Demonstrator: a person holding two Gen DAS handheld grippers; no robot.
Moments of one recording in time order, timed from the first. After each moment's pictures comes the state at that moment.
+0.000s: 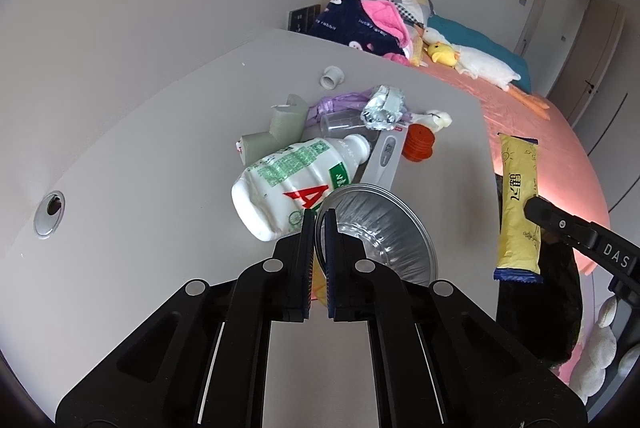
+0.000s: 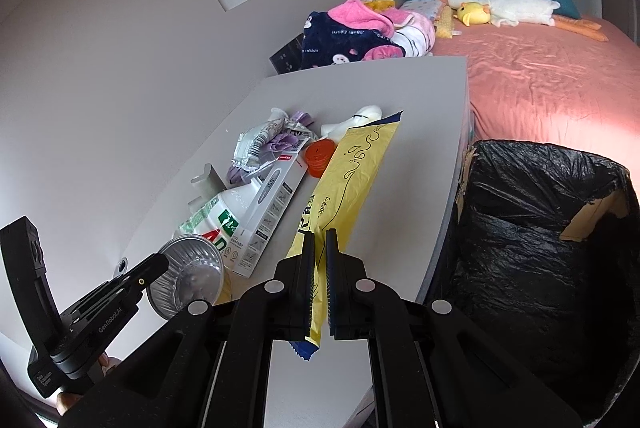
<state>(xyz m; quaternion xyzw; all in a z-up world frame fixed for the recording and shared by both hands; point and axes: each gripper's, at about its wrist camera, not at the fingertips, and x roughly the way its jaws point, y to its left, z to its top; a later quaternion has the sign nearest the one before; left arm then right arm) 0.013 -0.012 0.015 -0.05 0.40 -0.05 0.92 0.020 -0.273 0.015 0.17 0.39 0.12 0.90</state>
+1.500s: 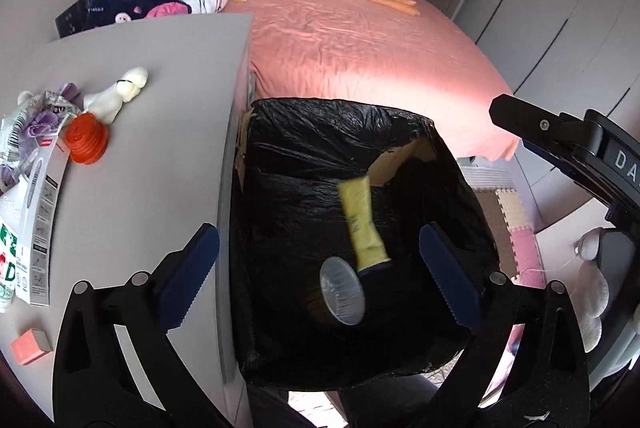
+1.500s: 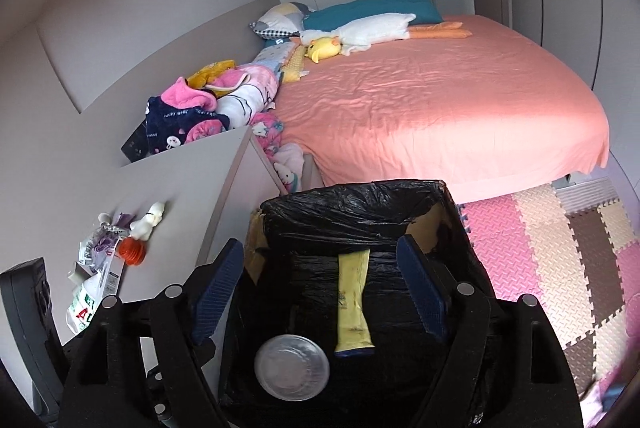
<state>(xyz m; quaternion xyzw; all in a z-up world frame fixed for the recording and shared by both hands) 0.037 -0.257 -0.012 0.04 0.47 -0.30 0.83 -0.021 -0.479 0.022 0.21 0.36 -0.11 0.90</state>
